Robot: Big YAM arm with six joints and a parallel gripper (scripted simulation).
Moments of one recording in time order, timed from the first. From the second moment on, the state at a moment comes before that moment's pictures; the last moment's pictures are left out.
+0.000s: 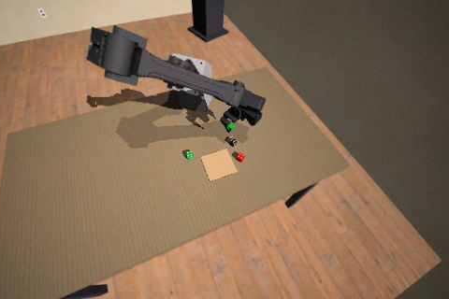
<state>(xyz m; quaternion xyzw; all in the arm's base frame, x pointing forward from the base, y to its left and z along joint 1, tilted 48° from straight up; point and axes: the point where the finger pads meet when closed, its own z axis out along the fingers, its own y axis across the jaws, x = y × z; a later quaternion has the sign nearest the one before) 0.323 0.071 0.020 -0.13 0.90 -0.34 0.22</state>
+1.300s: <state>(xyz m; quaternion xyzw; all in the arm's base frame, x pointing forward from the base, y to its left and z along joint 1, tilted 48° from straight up) 0.344 0.055 -0.002 0.28 0.87 -0.20 0.35</state>
